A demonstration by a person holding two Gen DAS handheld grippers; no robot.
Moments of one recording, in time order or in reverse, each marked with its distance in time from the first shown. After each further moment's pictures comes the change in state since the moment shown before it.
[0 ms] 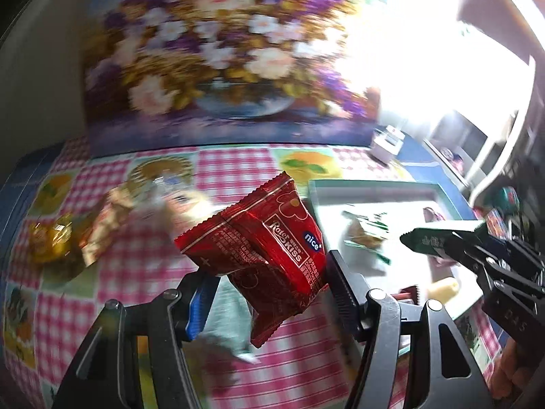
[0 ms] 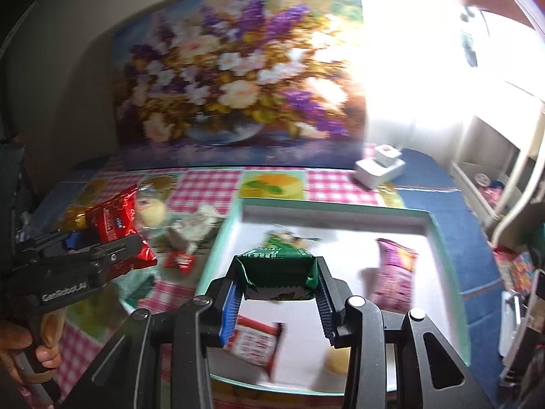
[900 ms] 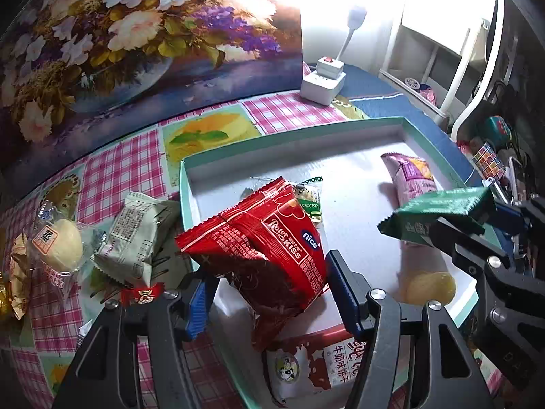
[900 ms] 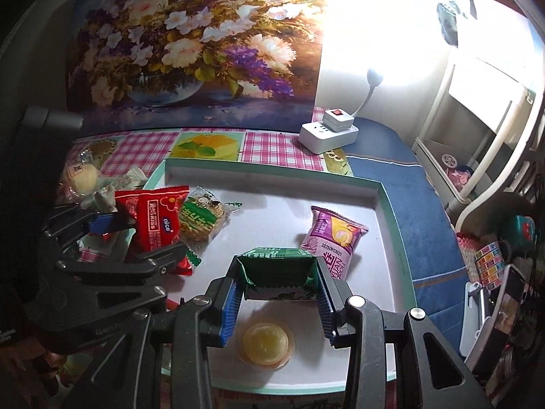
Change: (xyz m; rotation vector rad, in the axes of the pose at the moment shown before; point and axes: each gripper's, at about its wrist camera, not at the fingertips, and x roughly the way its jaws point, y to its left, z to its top) left arm 0.085 -0.098 0.006 0.216 0.167 -0.076; right arm 0.031 -0.045 -0.009 -0.046 0.145 -0.158
